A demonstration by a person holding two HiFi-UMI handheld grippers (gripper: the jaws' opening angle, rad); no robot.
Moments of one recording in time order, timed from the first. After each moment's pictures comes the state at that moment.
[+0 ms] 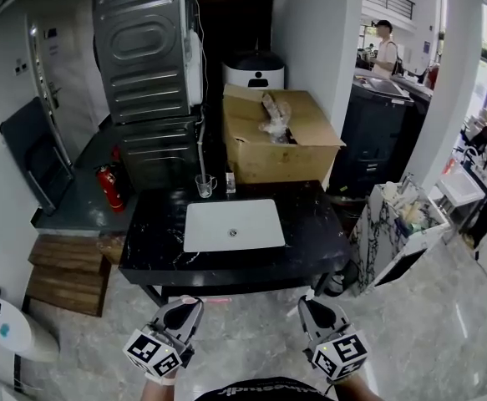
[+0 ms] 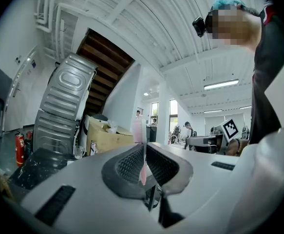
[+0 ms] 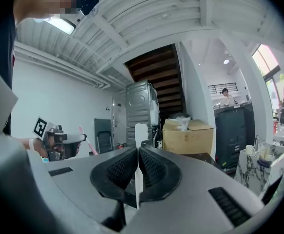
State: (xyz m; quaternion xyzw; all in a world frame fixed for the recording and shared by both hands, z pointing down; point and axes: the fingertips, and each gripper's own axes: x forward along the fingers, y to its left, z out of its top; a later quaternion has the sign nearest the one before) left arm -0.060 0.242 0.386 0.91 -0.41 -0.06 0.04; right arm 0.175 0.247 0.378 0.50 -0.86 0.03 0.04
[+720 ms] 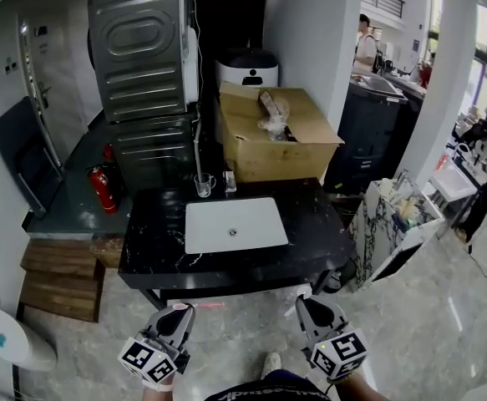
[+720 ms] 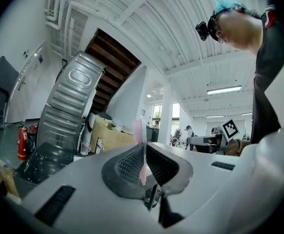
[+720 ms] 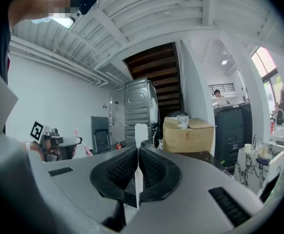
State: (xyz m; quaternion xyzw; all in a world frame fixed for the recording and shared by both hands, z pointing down) left arm -0.124 0.237 0.409 0.90 -0.42 -0.08 0.07; right arm 0.126 0.240 0.385 0.52 -0.85 0.04 0.05
